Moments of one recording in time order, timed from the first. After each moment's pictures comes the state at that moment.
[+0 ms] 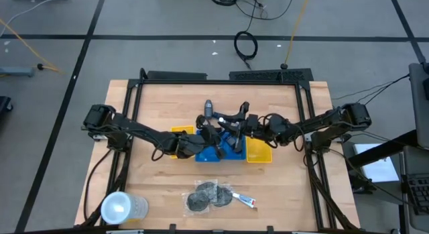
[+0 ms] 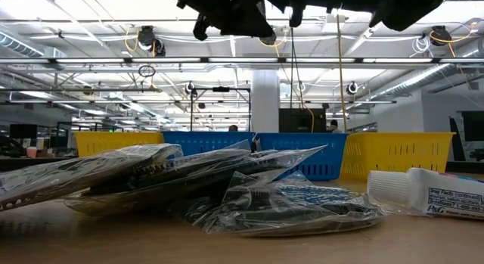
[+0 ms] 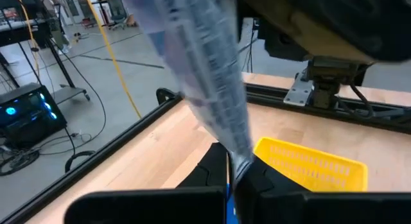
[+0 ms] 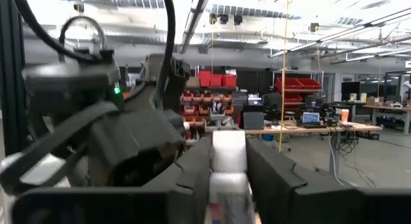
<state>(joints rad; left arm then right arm) -0.22 1.70 1.10 0.37 -0.76 -0.08 0.08 1.50 0.74 1.07 0.23 -0.07</state>
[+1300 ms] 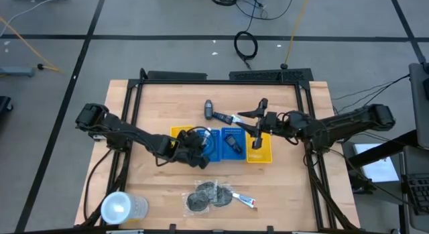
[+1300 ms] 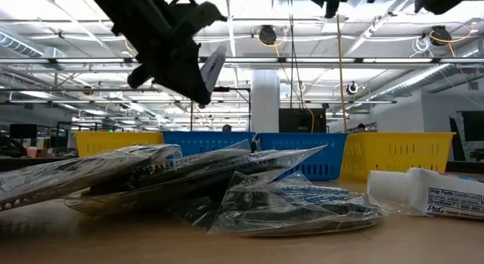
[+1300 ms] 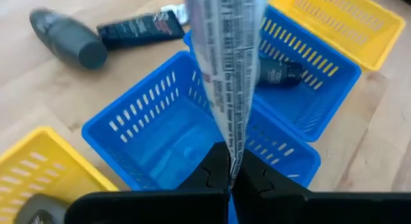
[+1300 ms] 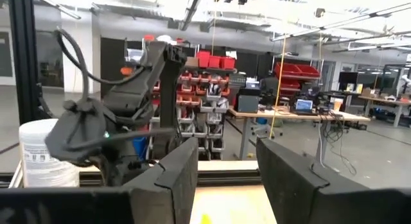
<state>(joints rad) -0.29 1.62 1.00 -0.30 -0.56 -0.87 0.08 1.12 0.60 0.74 0.23 -0.11</state>
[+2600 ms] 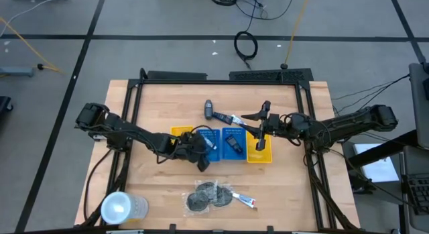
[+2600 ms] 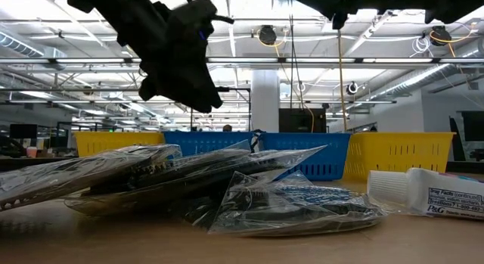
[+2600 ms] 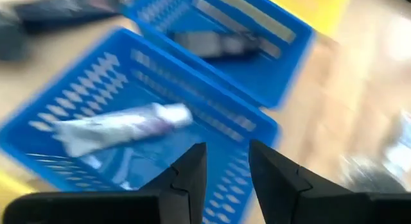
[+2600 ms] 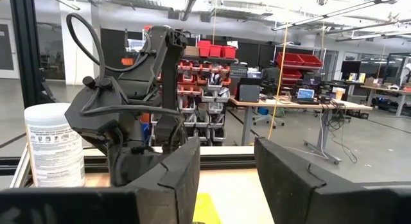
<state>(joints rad) -0.26 1.62 0.94 -0.15 -0.35 -0.72 0.08 1.07 0.52 0.74 0.23 -0.09</state>
